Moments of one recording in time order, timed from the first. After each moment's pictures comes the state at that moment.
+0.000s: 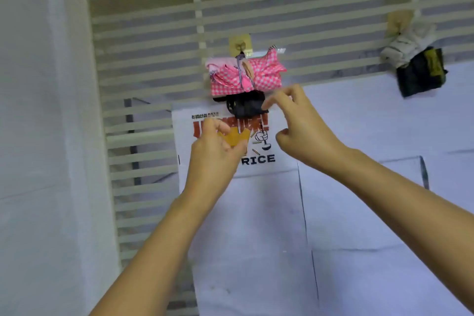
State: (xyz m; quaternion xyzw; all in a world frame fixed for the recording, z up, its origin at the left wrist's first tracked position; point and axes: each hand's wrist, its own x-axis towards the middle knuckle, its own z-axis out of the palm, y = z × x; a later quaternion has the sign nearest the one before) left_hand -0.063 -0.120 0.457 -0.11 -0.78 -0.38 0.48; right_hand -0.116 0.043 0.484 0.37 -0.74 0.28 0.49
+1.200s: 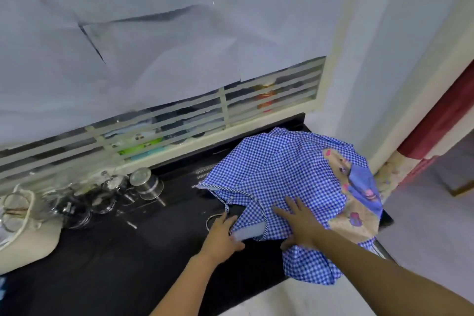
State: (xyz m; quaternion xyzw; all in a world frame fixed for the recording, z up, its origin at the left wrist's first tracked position) left_hand 0.005 0.151 -0.128 -0.04 -0.90 -0.32 -0.29; right_hand 0.000 0.400 -0.155 0.07 -0.95 0.10 -0.29
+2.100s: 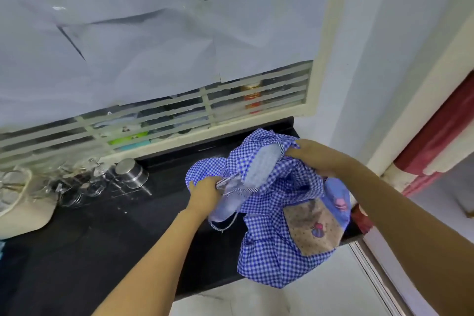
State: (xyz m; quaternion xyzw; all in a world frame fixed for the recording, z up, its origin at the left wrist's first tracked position) left_hand -0.059 0.245 -0.083 0.02 -0.97 -0.23 -0.08; right_hand -0.065 0.510 0.033 0.01 -0.82 0.52 -0.25
